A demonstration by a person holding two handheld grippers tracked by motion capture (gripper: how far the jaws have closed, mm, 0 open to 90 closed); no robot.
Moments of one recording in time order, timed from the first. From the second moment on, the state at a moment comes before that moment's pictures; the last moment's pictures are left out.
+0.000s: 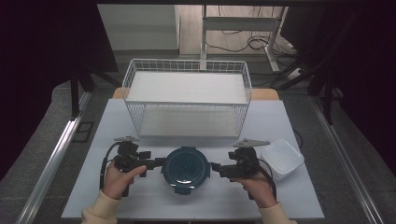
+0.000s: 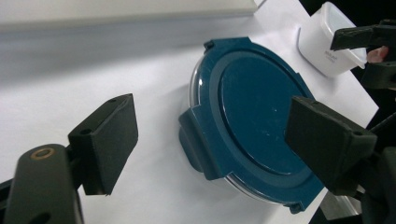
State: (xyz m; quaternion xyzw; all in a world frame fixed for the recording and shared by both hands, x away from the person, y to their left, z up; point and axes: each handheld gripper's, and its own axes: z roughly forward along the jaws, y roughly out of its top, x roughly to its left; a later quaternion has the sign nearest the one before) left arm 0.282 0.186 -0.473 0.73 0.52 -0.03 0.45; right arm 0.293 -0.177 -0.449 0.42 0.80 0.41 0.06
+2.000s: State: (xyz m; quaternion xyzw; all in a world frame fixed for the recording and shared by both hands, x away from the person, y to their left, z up) left arm 0.293 0.165 -0.518 0.67 0.56 -0.19 0.44; right arm 0.306 -0.141 -0.508 0.53 0.72 0.43 -0.15
